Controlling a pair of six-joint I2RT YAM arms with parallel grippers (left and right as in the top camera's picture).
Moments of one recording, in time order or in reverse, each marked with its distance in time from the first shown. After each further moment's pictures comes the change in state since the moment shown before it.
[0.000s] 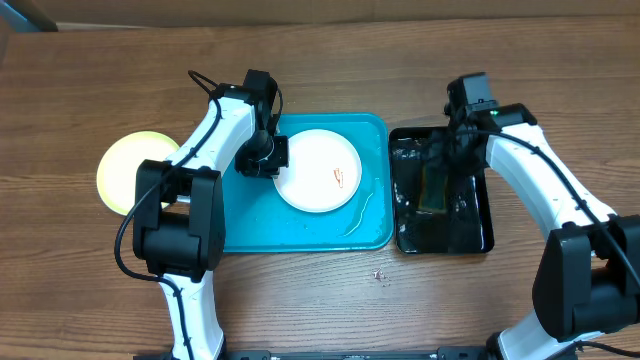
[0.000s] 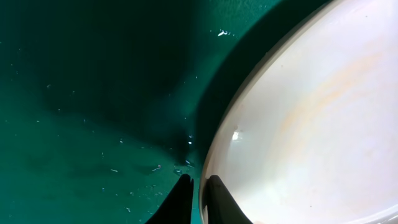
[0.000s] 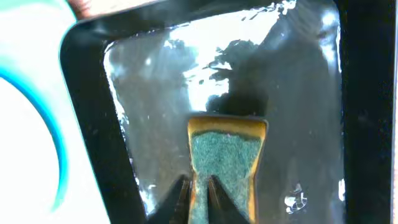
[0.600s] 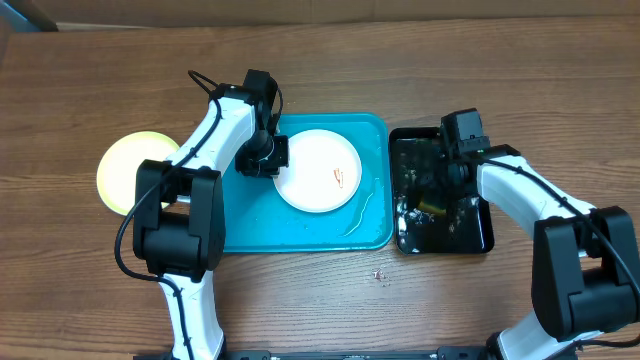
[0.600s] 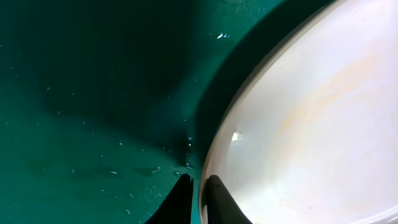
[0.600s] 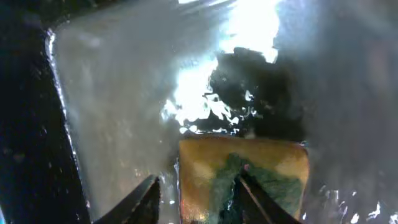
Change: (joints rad) left arm 0.000 0.000 -0.001 0.005 0.000 0.000; right arm 0.005 0.003 -0.269 0.331 -0.005 0.033
